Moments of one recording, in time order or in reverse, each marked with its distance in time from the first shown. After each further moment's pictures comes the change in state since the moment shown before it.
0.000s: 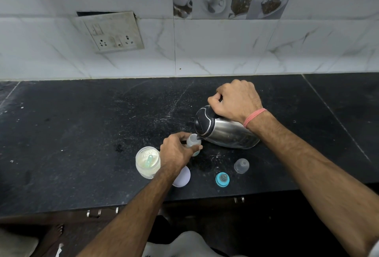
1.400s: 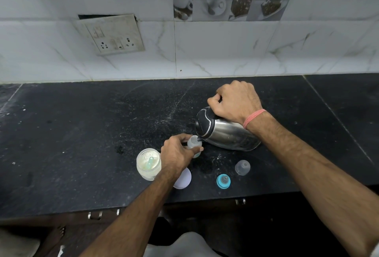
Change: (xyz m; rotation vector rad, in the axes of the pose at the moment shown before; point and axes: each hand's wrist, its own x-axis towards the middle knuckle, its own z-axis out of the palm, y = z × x) left_hand 0.002 -0.003 0.002 -0.021 -0.009 -0.002; right_hand 0.003 -0.003 -0.004 -0.005 -0.045 -0.009
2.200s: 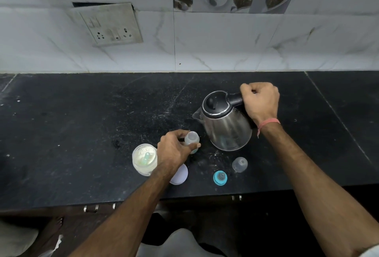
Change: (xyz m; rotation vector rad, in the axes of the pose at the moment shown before) left_hand 0.002 -0.003 0.002 -0.012 0.007 -0.016; right_hand -0.025 0.050 0.023 0.665 0.324 0.536
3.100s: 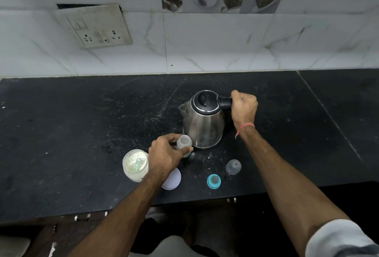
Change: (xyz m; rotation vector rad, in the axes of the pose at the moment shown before) left_hand -0.002 0.003 -0.003 0.015 -0.013 0.013; right_hand -0.004 0.037 0.053 0.359 0.043 0.306
